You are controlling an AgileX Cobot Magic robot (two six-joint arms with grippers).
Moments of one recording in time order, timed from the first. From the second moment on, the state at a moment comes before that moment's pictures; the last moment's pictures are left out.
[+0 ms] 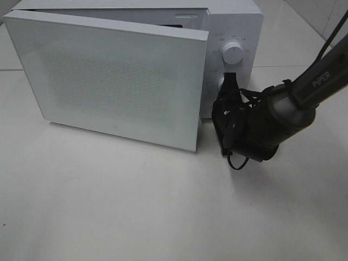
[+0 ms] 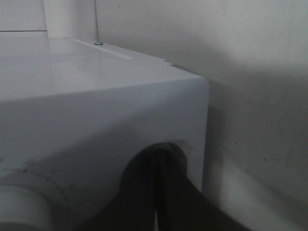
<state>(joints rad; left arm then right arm) 0.00 0.00 -0.50 -0.16 1.03 0.06 0.56 2.17 -0.95 0.81 -0.87 1.17</state>
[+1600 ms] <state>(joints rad) 0.00 0.00 -0.50 -0.16 1.03 0.06 0.56 1.92 -0.71 0.62 -0.79 1.21</state>
